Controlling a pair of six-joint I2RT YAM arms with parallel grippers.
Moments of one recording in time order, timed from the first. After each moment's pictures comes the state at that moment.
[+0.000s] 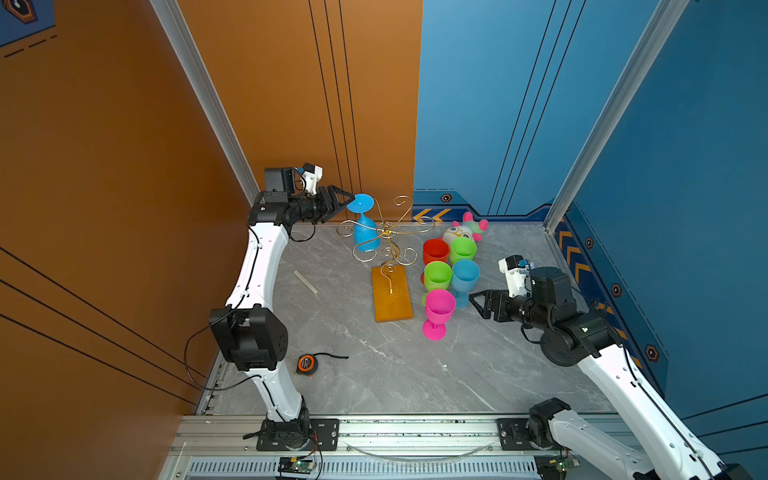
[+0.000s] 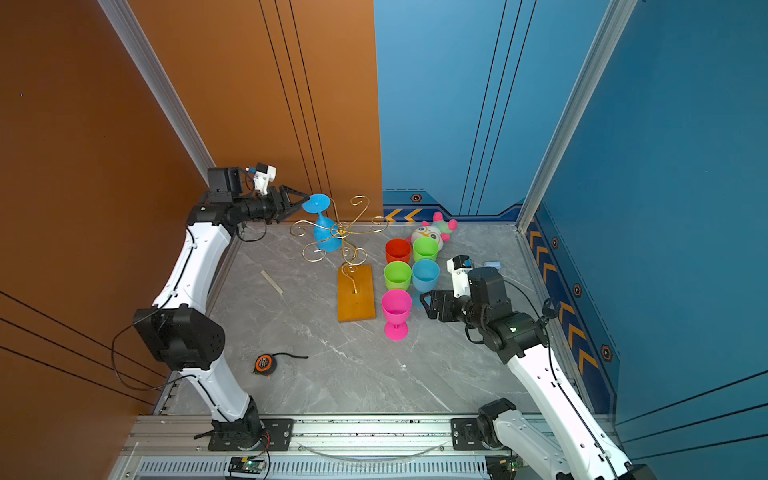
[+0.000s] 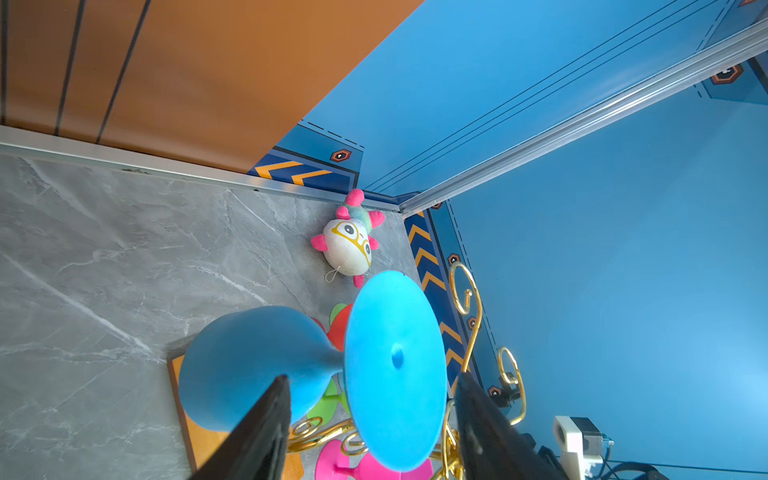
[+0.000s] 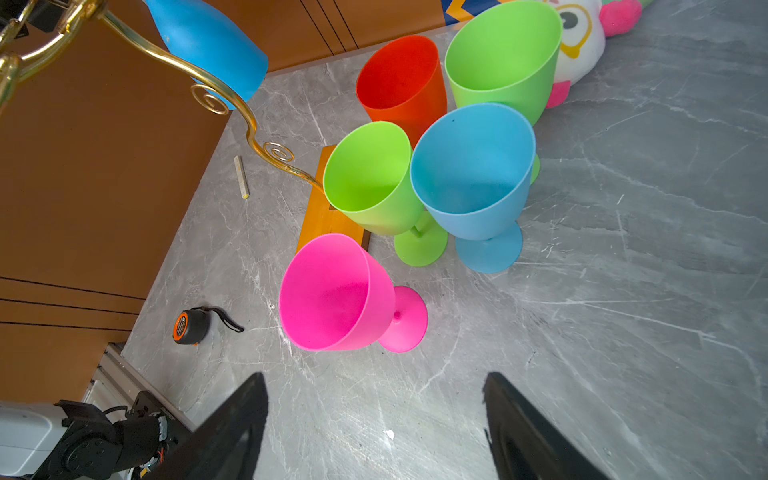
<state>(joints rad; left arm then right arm) 0.02 1.83 1.97 -0.65 0.84 -0.55 0.34 0.90 0.95 -0.68 -0.27 0.38</state>
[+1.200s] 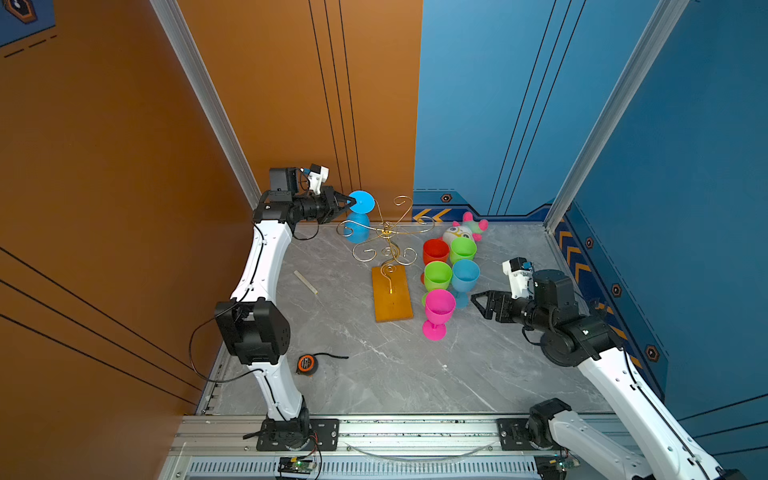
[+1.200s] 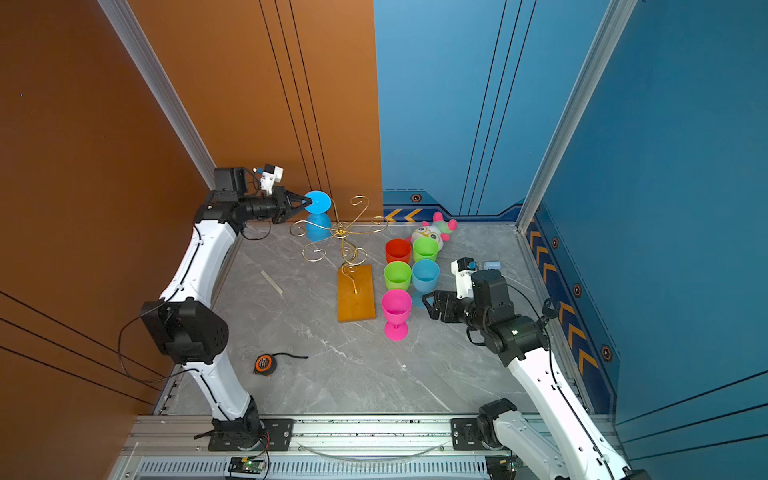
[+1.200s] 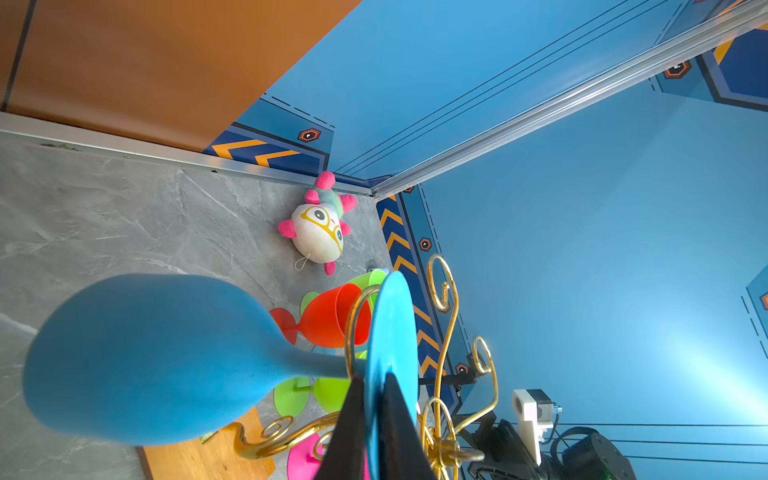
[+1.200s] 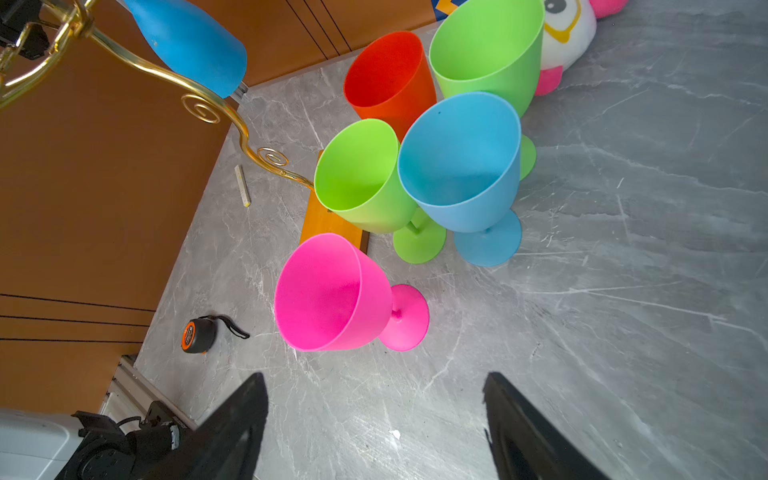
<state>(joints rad) 0.02 1.87 1.98 -0.62 0.94 -0.60 0.31 0.89 0.92 -0.66 -0.30 0.41</state>
